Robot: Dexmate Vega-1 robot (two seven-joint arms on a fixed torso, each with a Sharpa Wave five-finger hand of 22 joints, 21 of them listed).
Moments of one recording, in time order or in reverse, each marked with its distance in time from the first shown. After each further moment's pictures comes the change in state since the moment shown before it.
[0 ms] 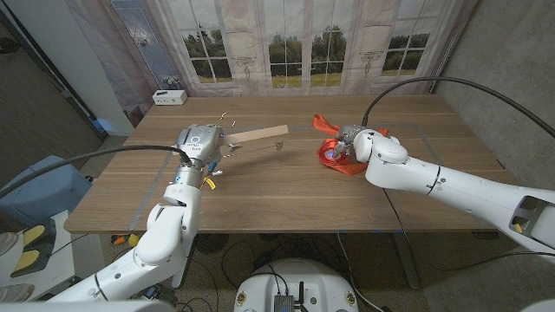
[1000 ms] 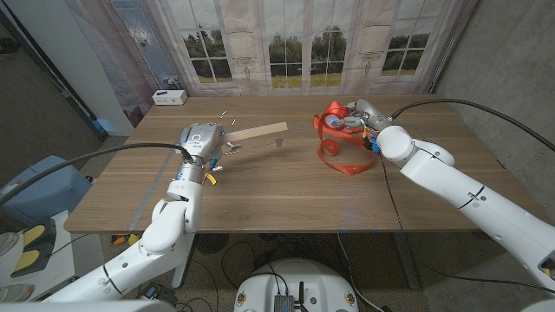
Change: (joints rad) left arm -0.063 -0.036 0.009 0.087 -0.082 -0.056 0.055; left_hand 0.000 0.000 0.004 -0.004 0.000 0.001 0.000 -0.004 0.000 0.005 -0.002 -0.015 0.006 0.003 0.003 -0.012 0.016 -0.012 0.005 0.030 -0.007; right arm -0.360 0.033 0.515 -0.030 0.407 0.461 -0.497; right_hand 0.006 -0.006 0.038 -0.038 0.029 0.013 0.013 0.002 0.009 0.016 0.016 0.002 0.000 0.073 -0.021 0.096 0.104 0.073 0.052 0.092 0.009
